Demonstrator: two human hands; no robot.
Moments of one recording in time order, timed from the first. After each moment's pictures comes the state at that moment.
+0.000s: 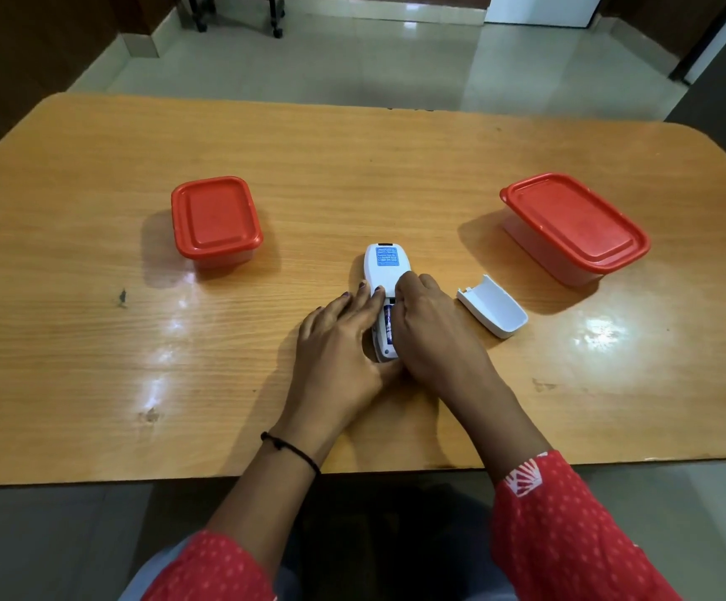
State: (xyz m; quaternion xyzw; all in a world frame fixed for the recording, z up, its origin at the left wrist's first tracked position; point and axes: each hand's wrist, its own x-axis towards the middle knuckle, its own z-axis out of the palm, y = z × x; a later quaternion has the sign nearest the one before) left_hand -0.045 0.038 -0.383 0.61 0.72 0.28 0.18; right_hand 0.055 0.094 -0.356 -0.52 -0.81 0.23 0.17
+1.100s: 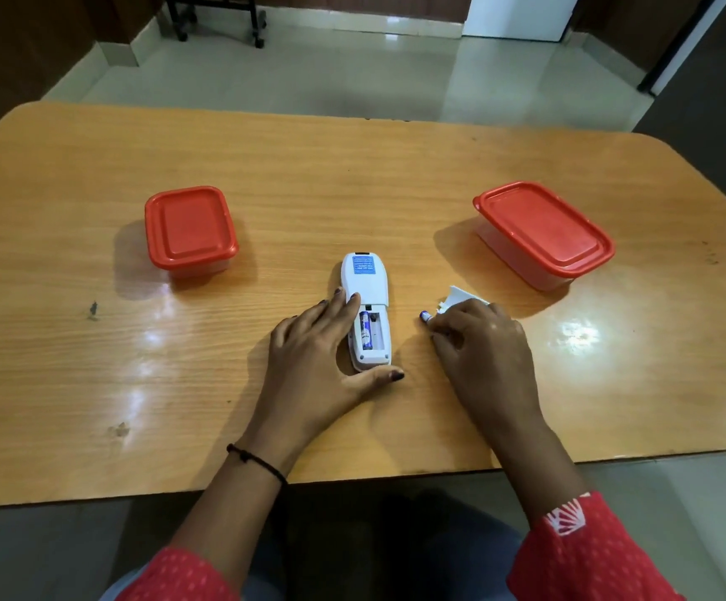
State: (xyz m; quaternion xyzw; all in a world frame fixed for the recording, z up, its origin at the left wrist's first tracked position) left_hand -0.049 0.034 -0.386 0.64 0.71 0.25 0.12; right_hand 0.127 0.092 -0.376 -0.53 -0.79 0.06 0.28
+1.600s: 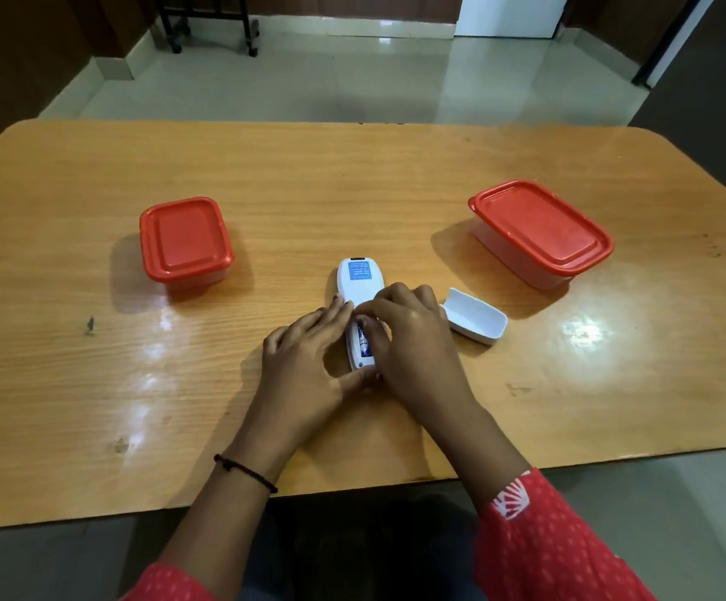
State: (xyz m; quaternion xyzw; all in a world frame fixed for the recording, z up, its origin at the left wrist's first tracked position) left_hand -0.058 0.040 -0.388 0.63 0.70 0.28 0.17; right_hand 0.064 0.088 -0.367 -0.49 -0.81 0.15 0.28
